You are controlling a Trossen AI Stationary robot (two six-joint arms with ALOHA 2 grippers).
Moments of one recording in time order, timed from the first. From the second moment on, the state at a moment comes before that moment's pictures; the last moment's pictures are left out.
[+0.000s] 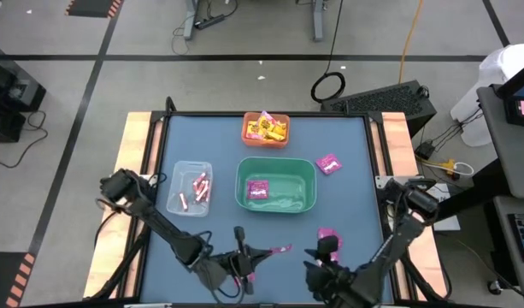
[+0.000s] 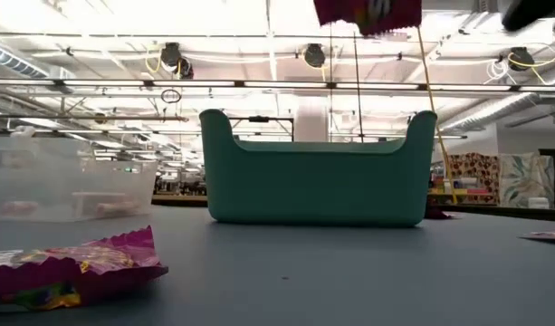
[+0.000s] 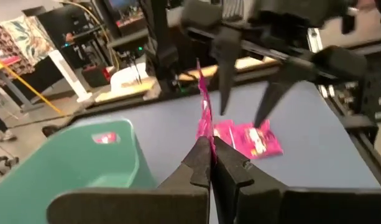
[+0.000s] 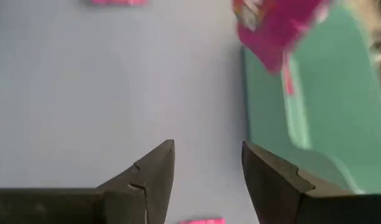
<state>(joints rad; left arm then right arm) -0.70 1.92 1.17 0.47 -0.89 0.09 0.92 2.00 1.59 -1.14 0.82 0.82</state>
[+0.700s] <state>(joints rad) -0.56 1.58 0.83 1.09 -0.57 0.19 1.01 1.83 1.59 -1.09 1.26 0.66</state>
